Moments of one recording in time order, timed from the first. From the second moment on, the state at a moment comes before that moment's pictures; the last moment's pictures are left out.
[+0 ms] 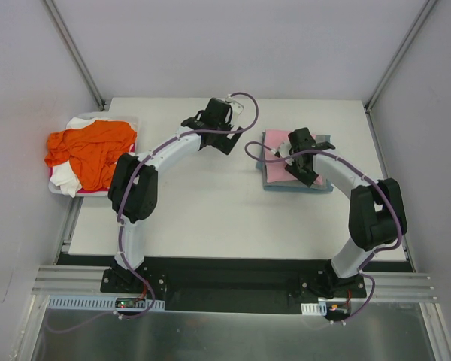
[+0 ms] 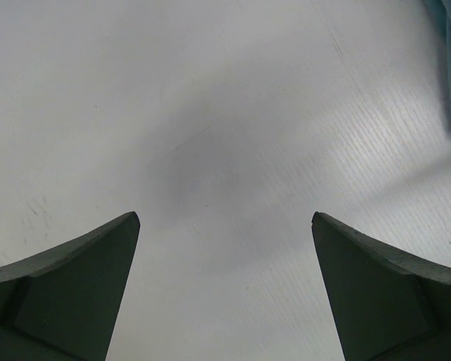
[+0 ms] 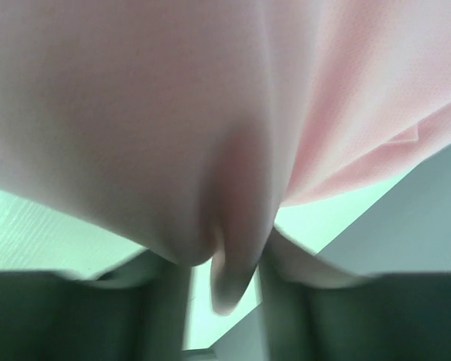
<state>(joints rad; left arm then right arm) -0.56 2.02 1.71 -0.49 -0.14 0.15 0.34 1.67 1.17 -0.72 0.31 -0.61</state>
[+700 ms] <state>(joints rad) -0.56 2.00 1.69 -0.48 -0.13 0.15 0.32 1.67 1.41 -0.67 0.41 -0.62</state>
